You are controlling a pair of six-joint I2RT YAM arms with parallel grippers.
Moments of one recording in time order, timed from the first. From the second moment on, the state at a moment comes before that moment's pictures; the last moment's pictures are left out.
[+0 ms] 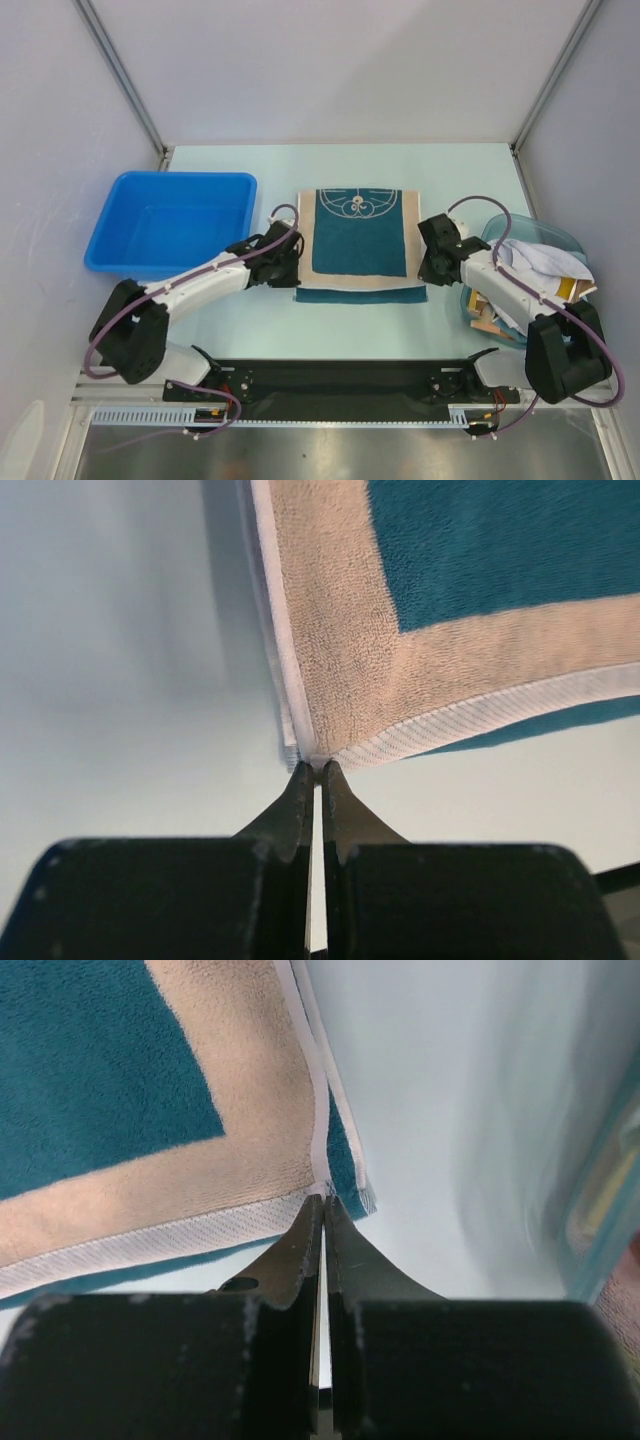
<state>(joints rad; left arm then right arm) -0.67 1.43 0.86 -0.49 -0.09 -0.61 0.39 1.31 0.81 -0.66 0.24 0.70</state>
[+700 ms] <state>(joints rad) -0.71 1.34 0.65 -0.35 -0.02 -0.67 0.39 1.29 0.68 -0.62 0.23 0.70</state>
